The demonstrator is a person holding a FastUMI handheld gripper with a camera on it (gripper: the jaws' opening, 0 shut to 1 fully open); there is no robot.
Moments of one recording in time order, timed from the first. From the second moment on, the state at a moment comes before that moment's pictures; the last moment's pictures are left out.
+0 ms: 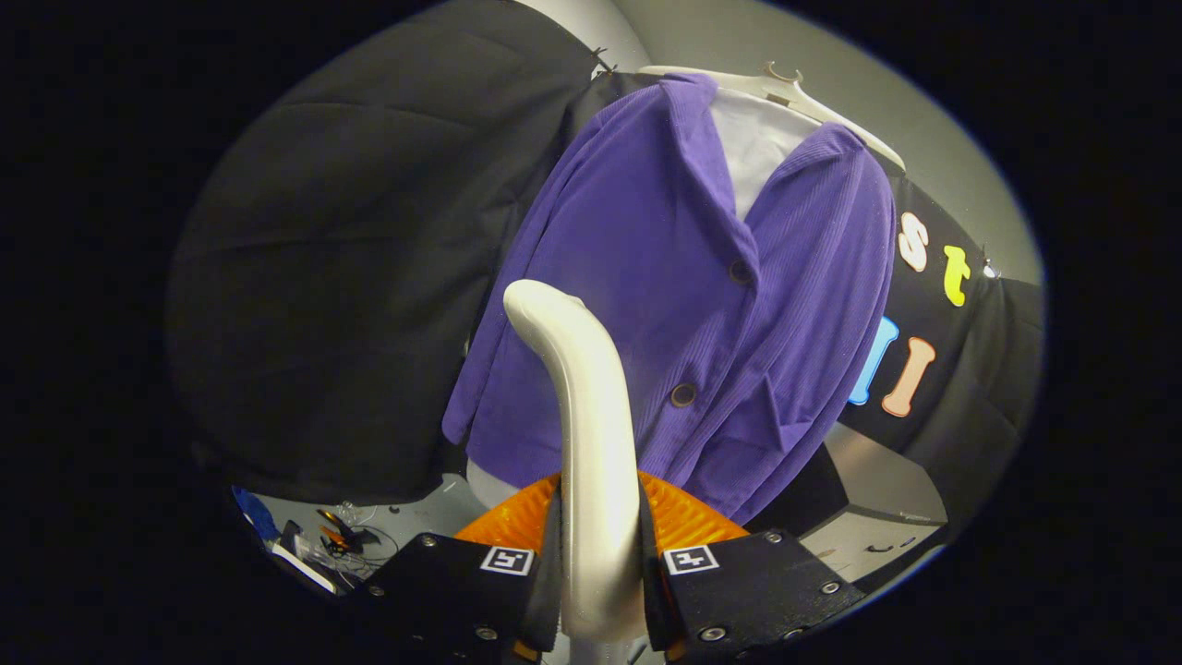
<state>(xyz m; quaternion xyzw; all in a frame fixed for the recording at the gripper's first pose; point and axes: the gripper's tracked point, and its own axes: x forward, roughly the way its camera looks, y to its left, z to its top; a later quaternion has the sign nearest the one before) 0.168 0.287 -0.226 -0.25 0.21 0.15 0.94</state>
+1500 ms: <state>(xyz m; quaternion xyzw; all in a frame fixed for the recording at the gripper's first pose) -0.022 0.051 -0.386 -0.23 0.46 0.12 0.85</state>
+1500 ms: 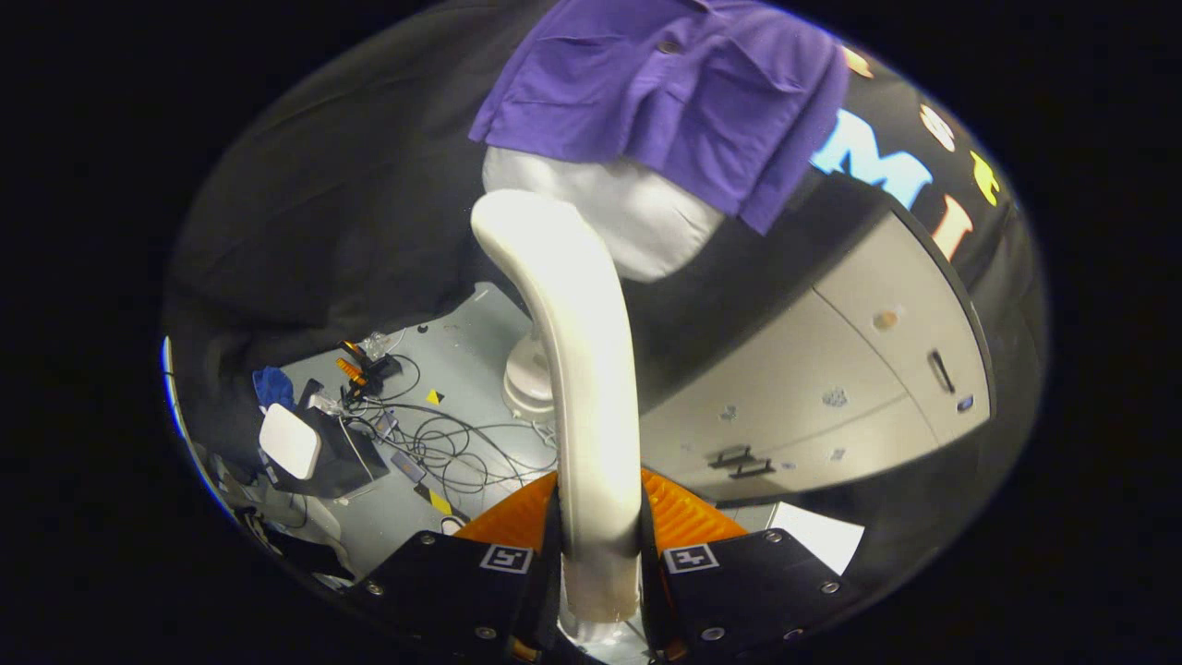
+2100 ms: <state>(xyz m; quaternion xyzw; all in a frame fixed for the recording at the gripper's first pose) 0.013 -0.019 -0.161 -0.06 0.23 0.07 0.97</state>
